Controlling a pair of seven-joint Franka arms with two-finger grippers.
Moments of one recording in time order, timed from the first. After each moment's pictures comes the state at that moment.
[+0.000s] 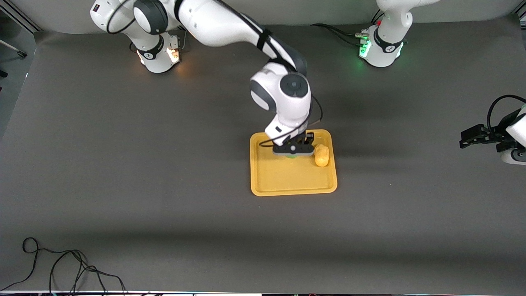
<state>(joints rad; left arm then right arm) 0.22 0.12 -0.15 -1.65 0.02 1.76 0.20 1.04 0.99 -0.30 -0.98 0.19 2.03 0.85</state>
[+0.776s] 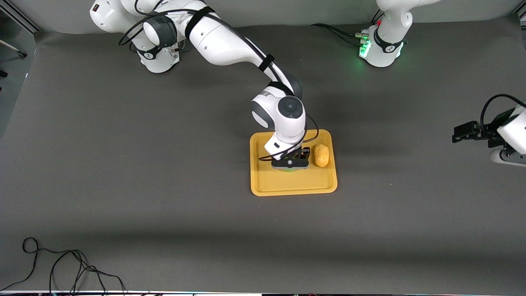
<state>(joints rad) 0.20 0.14 -0.17 -1.58 0.01 1.64 0.19 1.02 1.09 -0.31 -0.98 0.19 2.16 0.85</state>
